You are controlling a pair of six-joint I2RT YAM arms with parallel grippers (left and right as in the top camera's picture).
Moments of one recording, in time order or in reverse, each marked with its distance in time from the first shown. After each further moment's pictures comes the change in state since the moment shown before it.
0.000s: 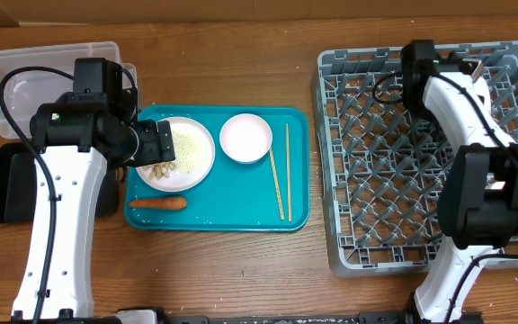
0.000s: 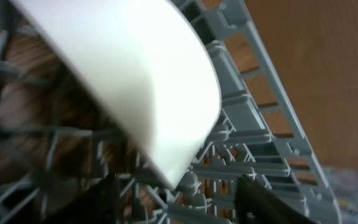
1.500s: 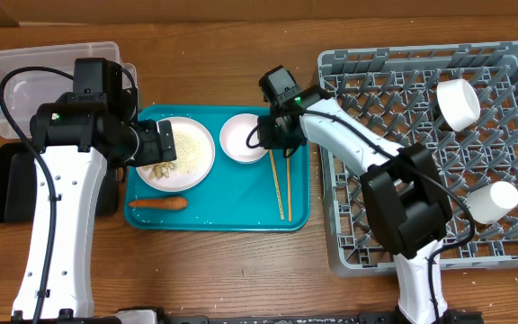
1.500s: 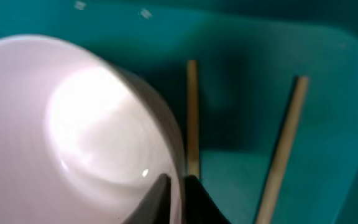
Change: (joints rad) left arm 0.000 0.000 0.000 0.000 0.003 0.000; right arm 0.541 0.097 0.034 0.269 -1.067 -0.047
